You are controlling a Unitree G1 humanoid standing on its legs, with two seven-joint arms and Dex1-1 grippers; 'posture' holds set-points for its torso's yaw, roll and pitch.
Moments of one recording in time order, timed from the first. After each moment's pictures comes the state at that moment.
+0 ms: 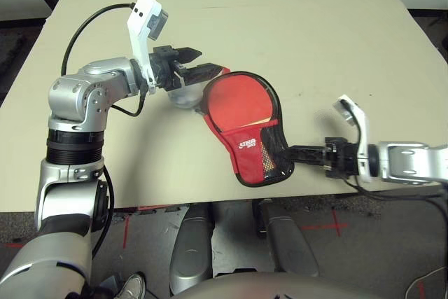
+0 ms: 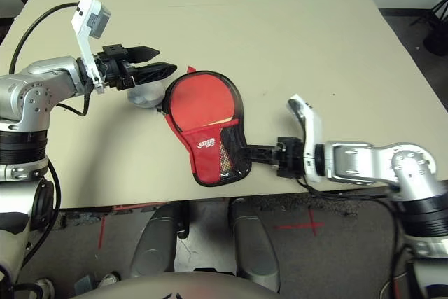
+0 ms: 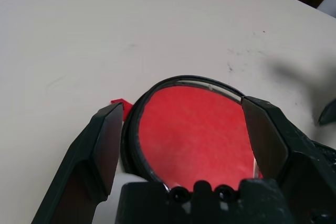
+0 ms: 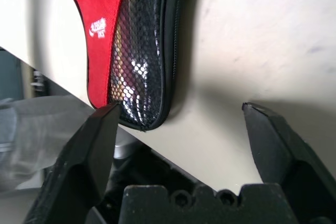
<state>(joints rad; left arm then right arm) -0.79 0.62 0.04 0.02 -0.58 0.92 -0.80 -0.34 -1.05 0.03 -0.19 1.97 1.24 -0.20</state>
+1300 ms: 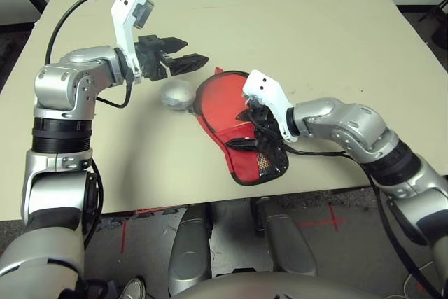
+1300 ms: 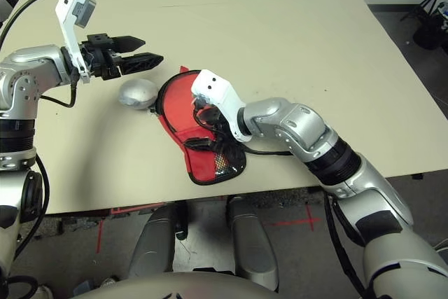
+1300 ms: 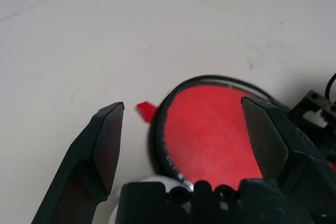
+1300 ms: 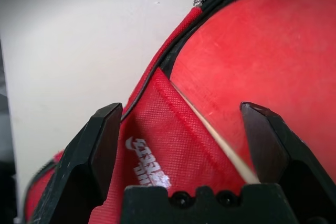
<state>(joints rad) -0.85 0.73 0.02 0.14 -0.50 0.85 -0.90 -0.78 -0.53 0.57 -0.12 0.46 0.84 0.72</state>
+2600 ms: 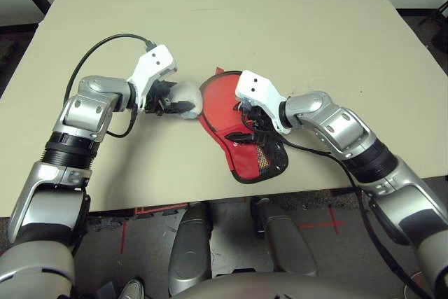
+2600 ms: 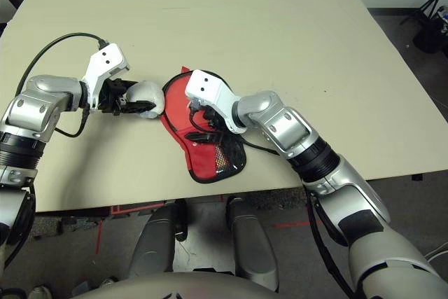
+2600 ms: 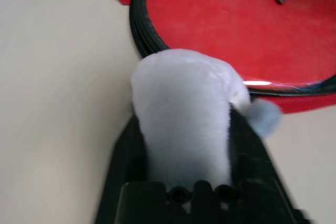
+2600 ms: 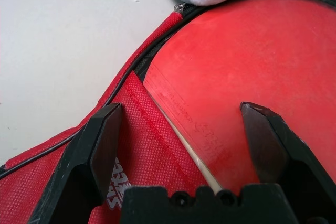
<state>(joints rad) -0.73 0.77 -0.20 0.26 -0.17 0.56 -1.10 -0.77 -0.43 0.50 -0.03 0.20 0.78 0.84</state>
